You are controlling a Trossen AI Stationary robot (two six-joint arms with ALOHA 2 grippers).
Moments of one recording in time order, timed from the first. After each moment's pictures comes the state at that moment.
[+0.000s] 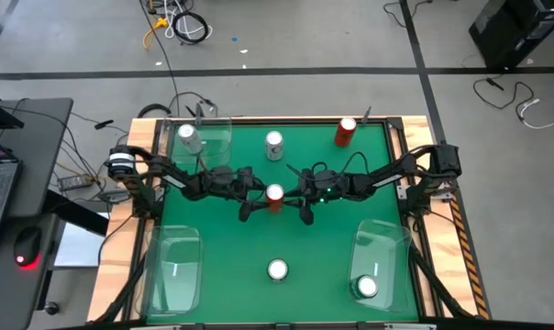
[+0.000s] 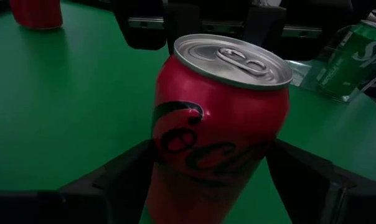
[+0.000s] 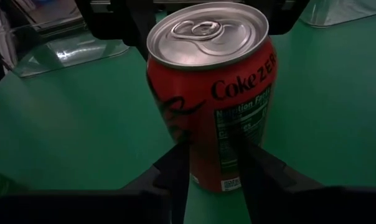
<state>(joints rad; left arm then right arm) 0.15 1.73 0.45 1.02 0.20 -0.20 -0.06 1.73 0.63 0.67 -0.08 0.22</state>
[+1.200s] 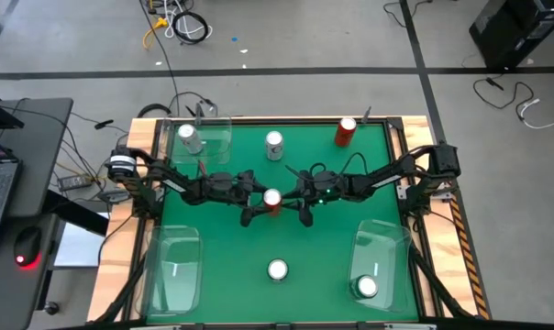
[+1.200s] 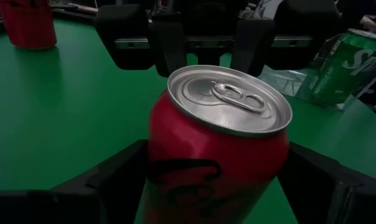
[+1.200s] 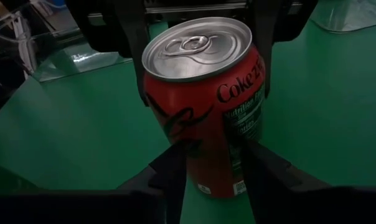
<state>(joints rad) 0.07 1.73 0.45 1.06 0.12 -0.19 -0.06 1.73 0.64 0.68 -0.10 0.23</state>
